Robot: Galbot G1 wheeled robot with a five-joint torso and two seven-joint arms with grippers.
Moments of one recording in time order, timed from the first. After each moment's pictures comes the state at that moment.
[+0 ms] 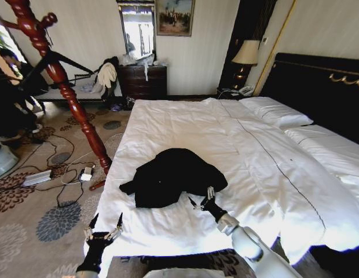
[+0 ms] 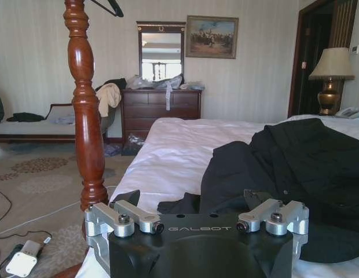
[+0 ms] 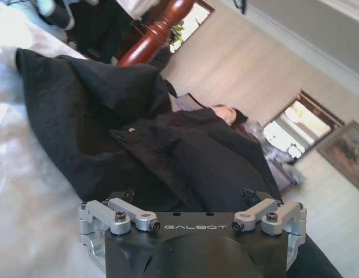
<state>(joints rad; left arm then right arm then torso) 2.13 -1.37 -0.67 -2.22 -0.26 -0.31 -0.01 -1.37 0.97 0.17 1.88 -0.41 0.17 -0.01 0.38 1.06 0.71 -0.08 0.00</state>
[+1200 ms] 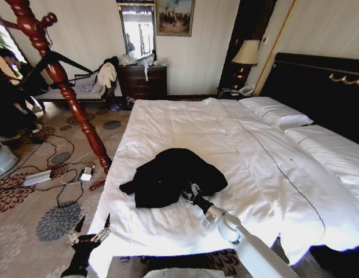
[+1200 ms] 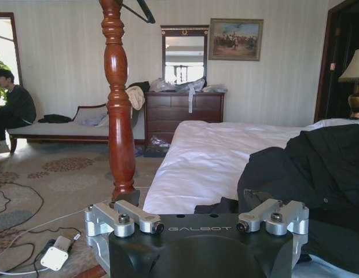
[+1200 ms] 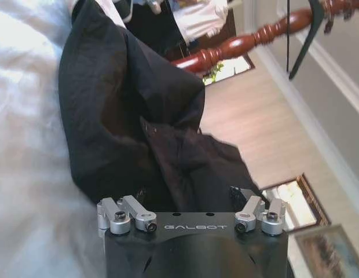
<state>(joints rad) 2.15 -1.40 -0.79 -2.22 -0.36 -0.32 0.03 -1.19 1.04 0.09 1.70 -0.88 0.30 0.06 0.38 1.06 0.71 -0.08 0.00</state>
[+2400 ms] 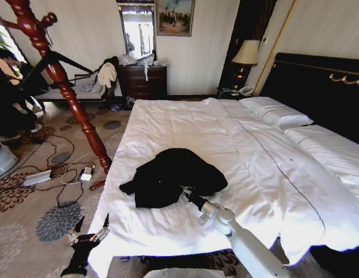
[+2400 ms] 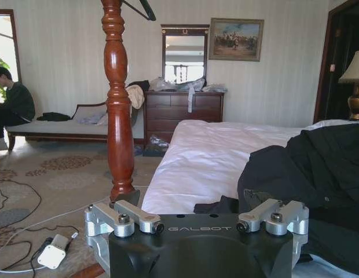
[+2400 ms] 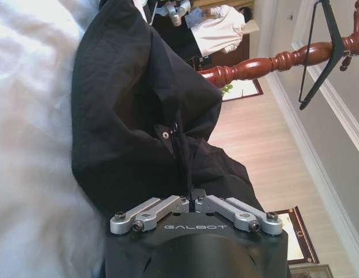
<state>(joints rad) 2.13 -1.39 -0.78 -2.20 -0.37 -0.31 0.03 -1.12 1.09 0.07 1.62 -1.05 0.36 0.10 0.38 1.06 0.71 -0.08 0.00</state>
